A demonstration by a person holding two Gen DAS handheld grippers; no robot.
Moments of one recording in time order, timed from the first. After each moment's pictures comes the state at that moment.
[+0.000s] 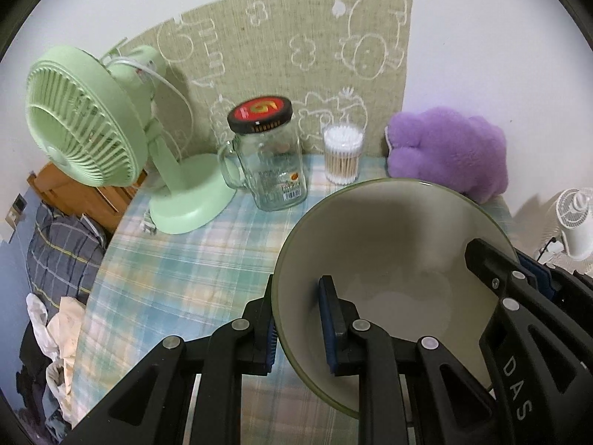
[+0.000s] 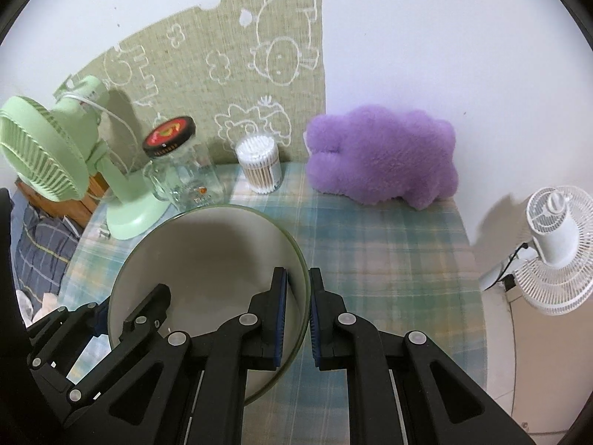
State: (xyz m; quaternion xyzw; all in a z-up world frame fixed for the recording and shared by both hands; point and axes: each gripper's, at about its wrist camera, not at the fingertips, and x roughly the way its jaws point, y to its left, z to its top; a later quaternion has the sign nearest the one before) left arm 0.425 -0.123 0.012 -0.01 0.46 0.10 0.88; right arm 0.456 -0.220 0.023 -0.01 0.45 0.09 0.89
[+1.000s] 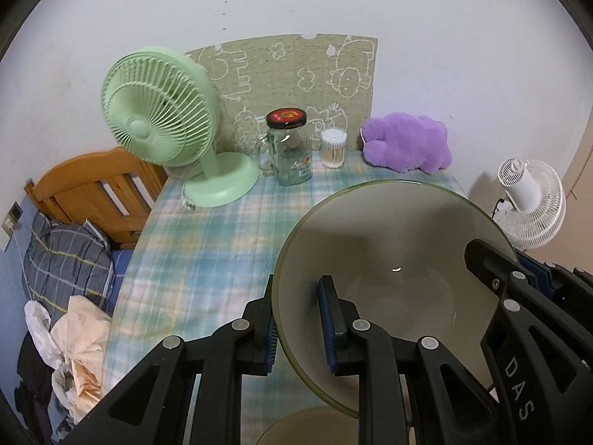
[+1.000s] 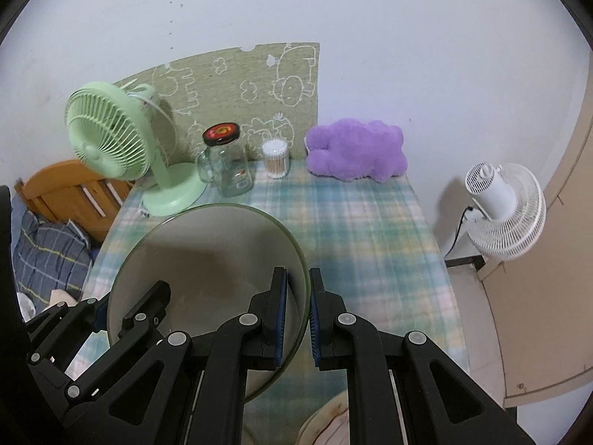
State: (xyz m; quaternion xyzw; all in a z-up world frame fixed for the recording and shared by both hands) left arm 0.267 -0.076 0.062 0.00 0.43 0.03 0.90; right arm 0.280 -0.177 0.088 -0.02 0.42 0.03 0.91
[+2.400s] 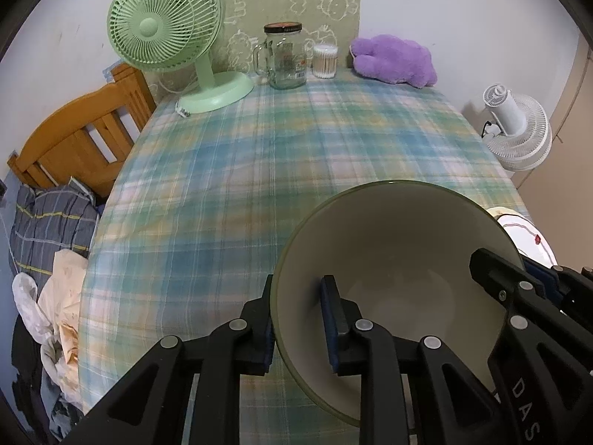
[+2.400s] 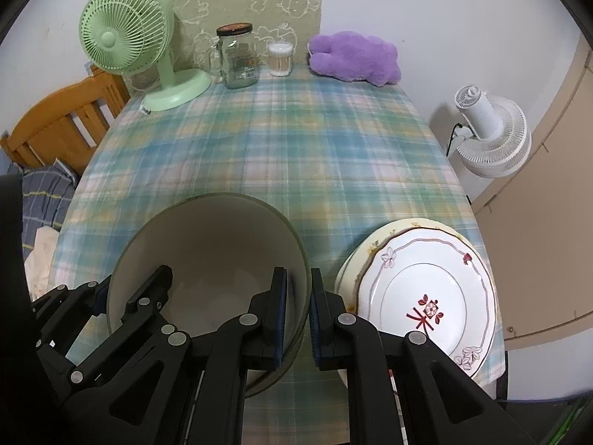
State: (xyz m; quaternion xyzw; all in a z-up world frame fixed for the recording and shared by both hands) left arm 0.176 -0.044 -0.028 0.01 0.49 -0.01 0.87; right arm 0.173 -0.141 0.002 -0.04 0.51 0.00 0.86
